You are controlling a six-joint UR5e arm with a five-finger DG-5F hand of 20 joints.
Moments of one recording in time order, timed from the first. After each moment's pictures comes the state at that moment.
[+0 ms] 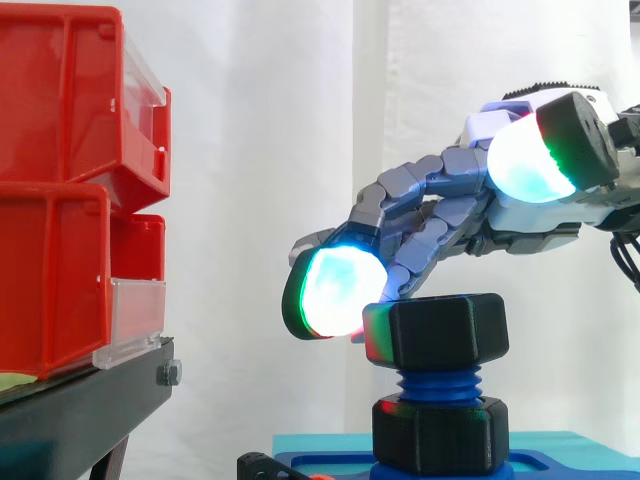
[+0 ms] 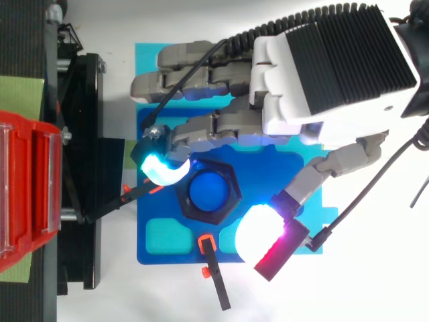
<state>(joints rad) 0.01 -2.24 -1.11 -2.95 -1.87 -1.12</state>
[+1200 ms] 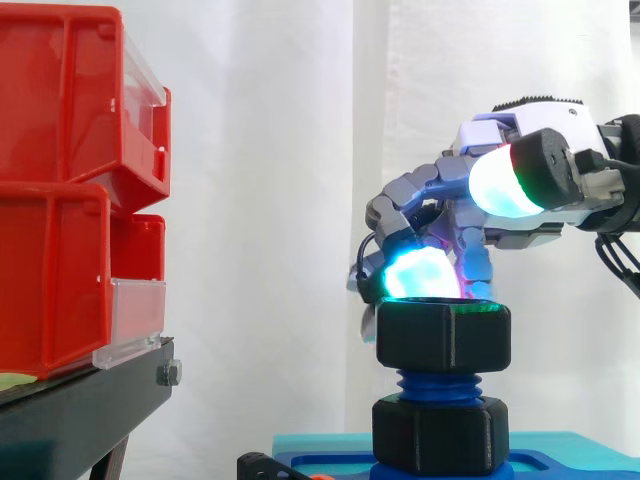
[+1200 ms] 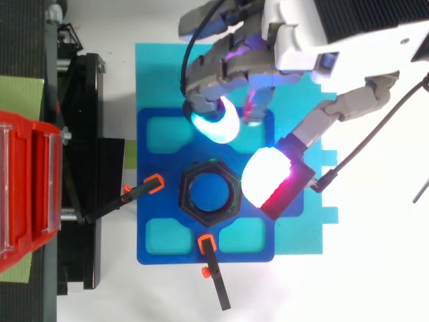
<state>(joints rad) -0.05 -2.24 -1.11 -2.92 -1.90 -1.13</state>
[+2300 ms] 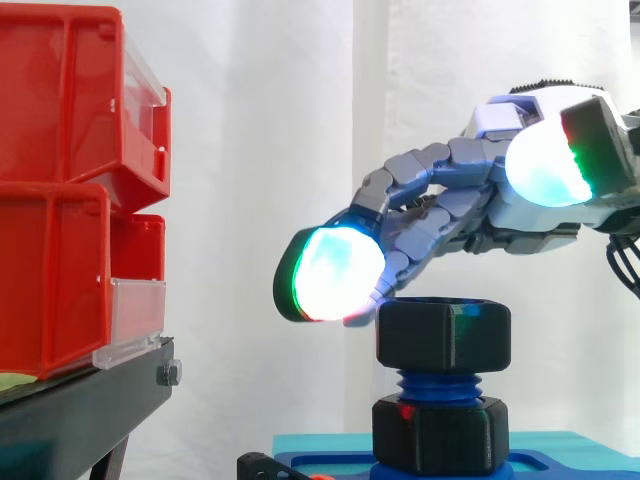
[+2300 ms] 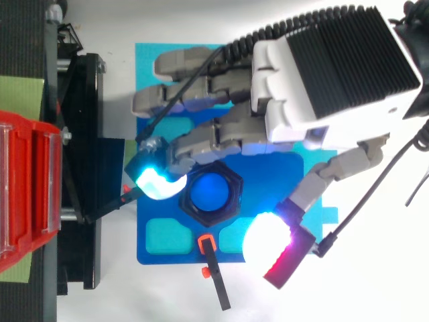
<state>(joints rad) 0.00 -2.24 -1.14 -2.89 -1.92 -1.10</state>
